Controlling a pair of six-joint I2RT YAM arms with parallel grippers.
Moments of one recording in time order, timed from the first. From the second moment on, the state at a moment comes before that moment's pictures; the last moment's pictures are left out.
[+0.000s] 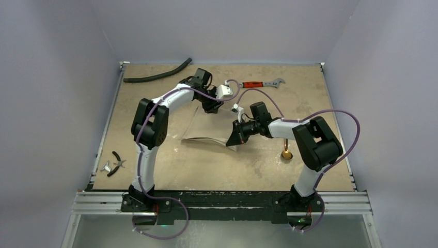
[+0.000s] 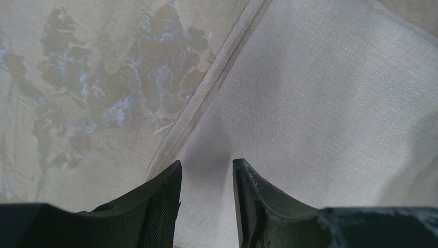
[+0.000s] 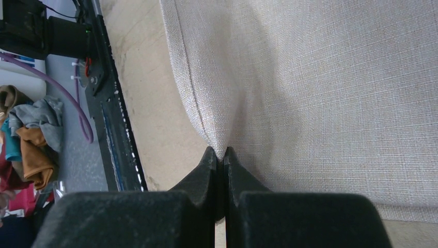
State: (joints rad) left arm -0.44 2.16 1.72 -0.59 0.52 0.81; right arm 0.45 1.77 0.84 0.03 -0.94 0.12
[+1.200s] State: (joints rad) left arm -0.46 2.19 1.67 -0.63 0.43 0.90; right arm 0.31 1.83 0.68 0.40 -0.95 0.50
